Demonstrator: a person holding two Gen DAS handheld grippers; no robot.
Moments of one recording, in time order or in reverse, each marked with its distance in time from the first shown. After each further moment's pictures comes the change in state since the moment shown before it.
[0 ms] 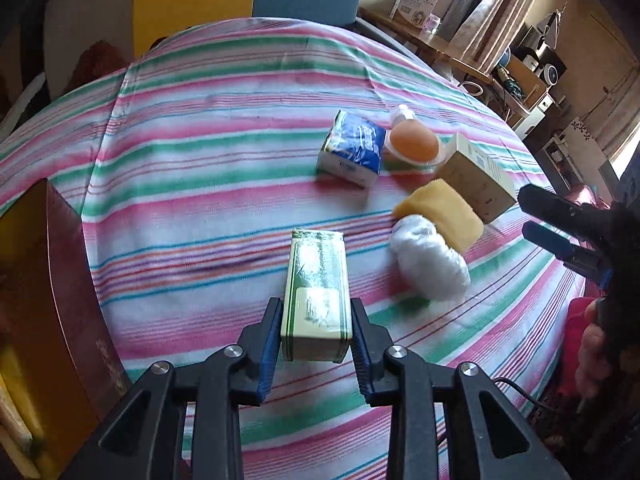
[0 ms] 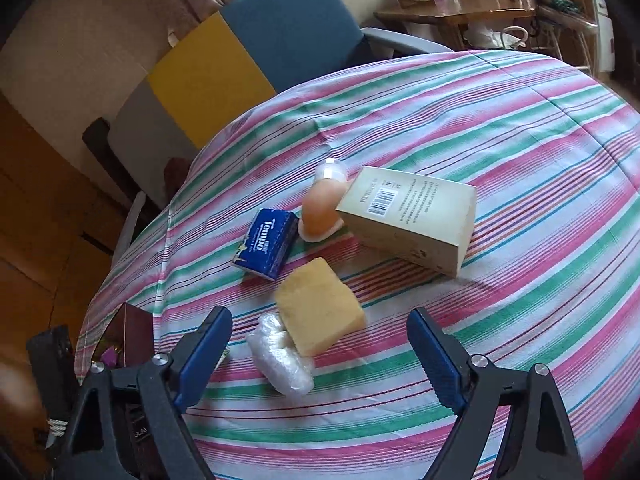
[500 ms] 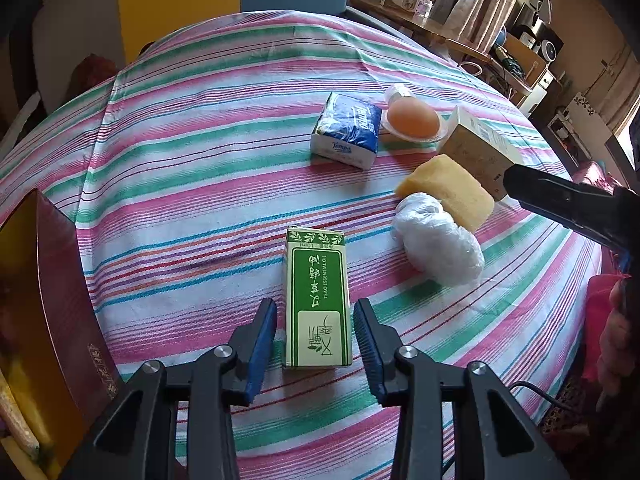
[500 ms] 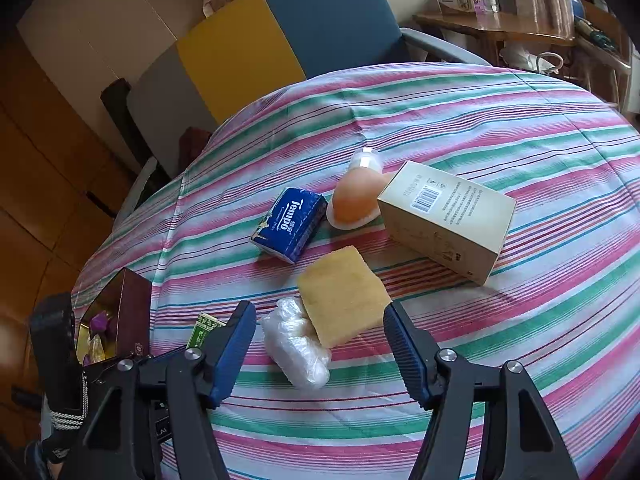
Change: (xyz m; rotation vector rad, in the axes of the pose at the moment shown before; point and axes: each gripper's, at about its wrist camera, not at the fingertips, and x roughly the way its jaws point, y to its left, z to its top) left arm 0.012 -0.011 -0.005 0.076 0.010 0.059; right arm 0.011 0.022 -0.007 -0.136 0.037 -0.006
